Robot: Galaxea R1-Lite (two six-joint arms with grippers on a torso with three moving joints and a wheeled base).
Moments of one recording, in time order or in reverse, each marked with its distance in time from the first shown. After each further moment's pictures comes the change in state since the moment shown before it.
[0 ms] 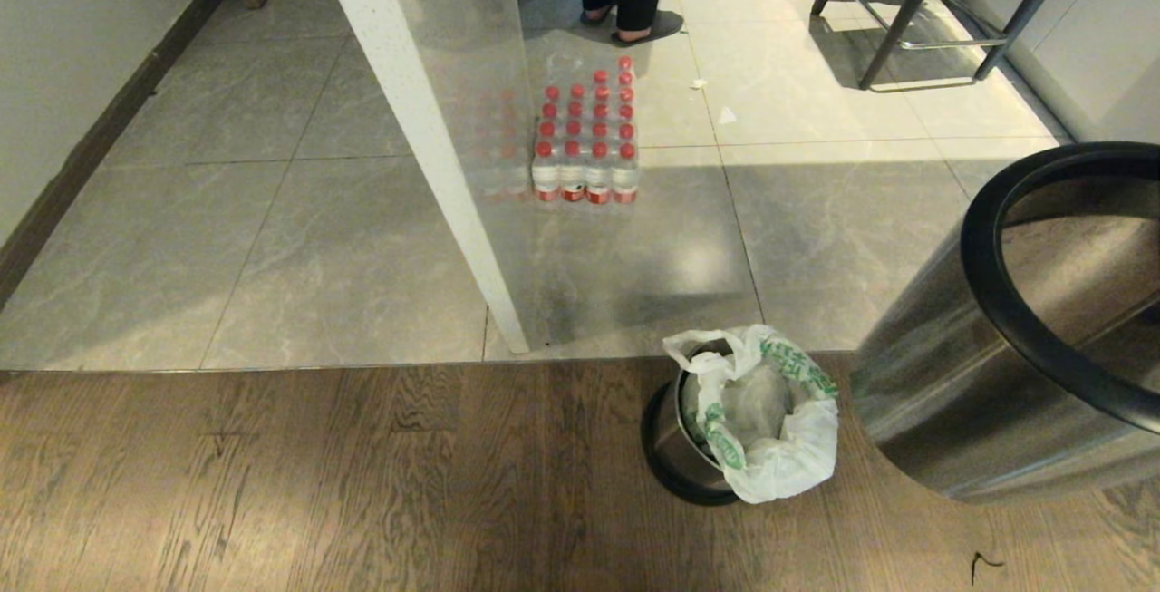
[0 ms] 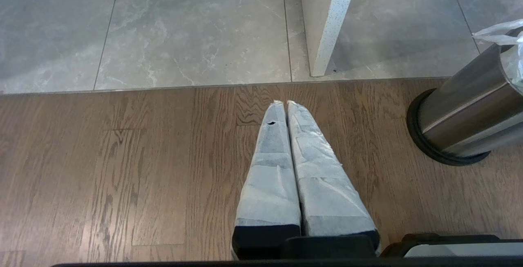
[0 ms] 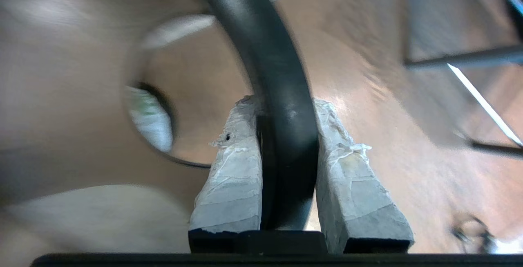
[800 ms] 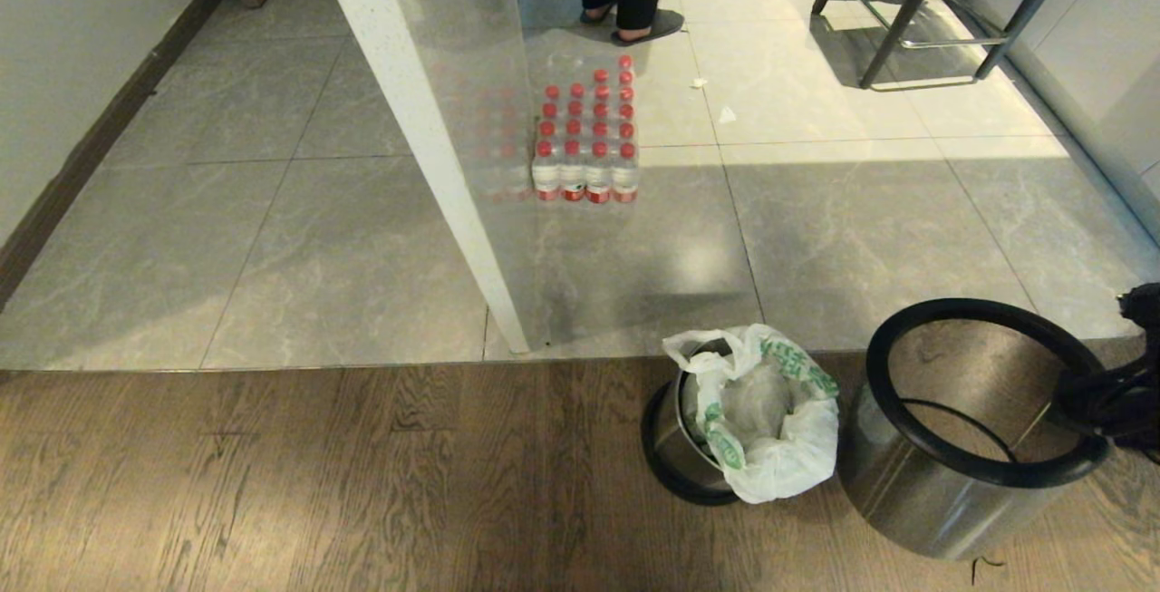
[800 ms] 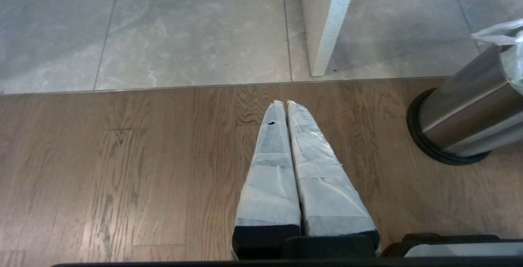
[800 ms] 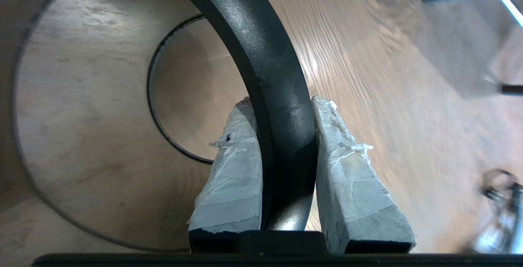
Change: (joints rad) left arm 0.000 0.000 0.000 0.000 0.000 0.001; right arm -0.198 0.515 0.601 -0.979 0.053 0.020
